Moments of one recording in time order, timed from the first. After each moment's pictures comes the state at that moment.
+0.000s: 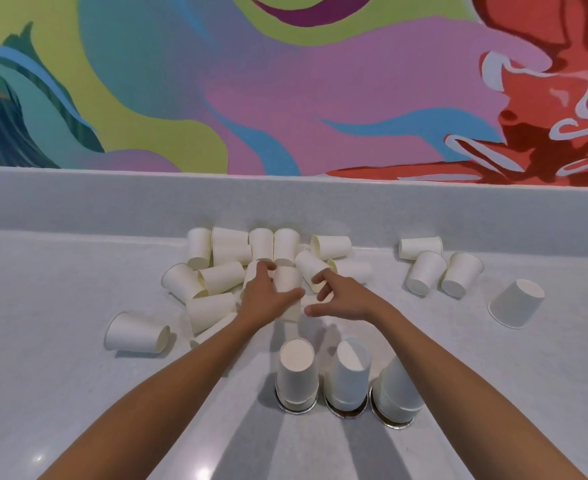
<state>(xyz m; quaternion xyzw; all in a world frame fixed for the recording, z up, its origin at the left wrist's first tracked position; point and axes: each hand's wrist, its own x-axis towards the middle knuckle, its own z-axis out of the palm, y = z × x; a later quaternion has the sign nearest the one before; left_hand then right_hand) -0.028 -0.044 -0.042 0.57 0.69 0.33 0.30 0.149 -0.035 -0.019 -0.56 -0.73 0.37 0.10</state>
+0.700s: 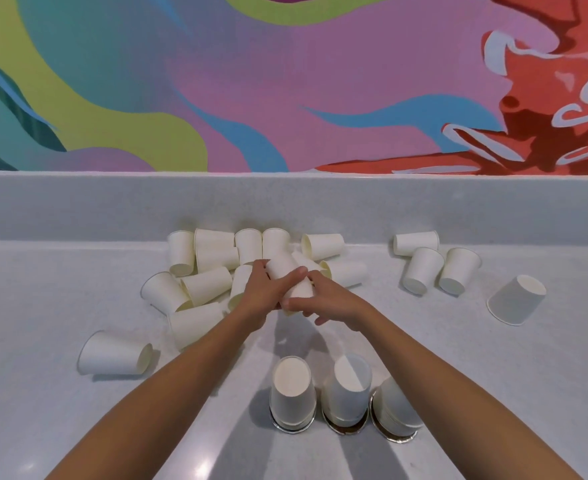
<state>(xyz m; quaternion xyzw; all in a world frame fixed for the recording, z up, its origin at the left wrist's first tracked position) -0.017 -0.005 -0.039 0.41 0.58 0.43 0.55 0.127 -0.017 -0.023 -0.56 -0.63 0.51 0.16</state>
